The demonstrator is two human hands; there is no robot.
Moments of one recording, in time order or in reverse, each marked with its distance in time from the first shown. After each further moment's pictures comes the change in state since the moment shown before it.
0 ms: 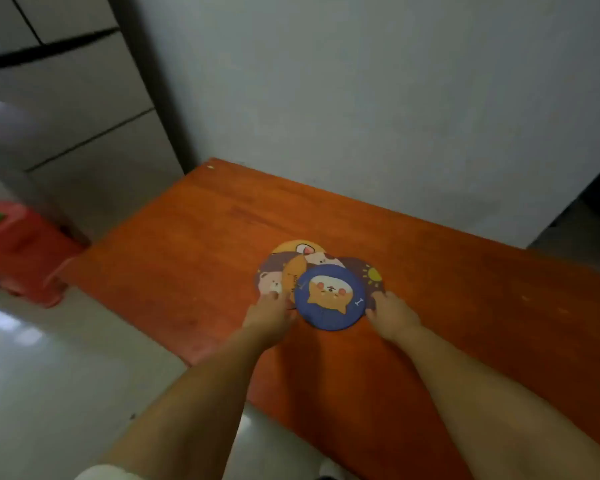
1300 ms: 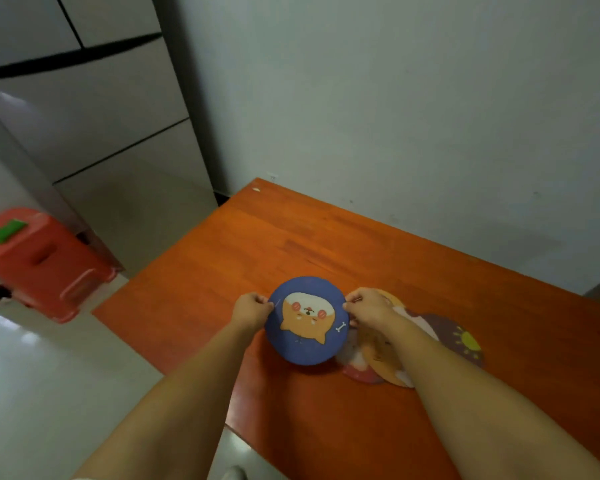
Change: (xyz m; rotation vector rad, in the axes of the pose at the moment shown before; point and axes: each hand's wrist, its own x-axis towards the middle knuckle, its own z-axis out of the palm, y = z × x) left_hand 0.120 -0.184 -0.090 -0.903 0.179 -0.400; right_hand 0.126 -0.214 -0.008 0.673 -0.108 -0.034
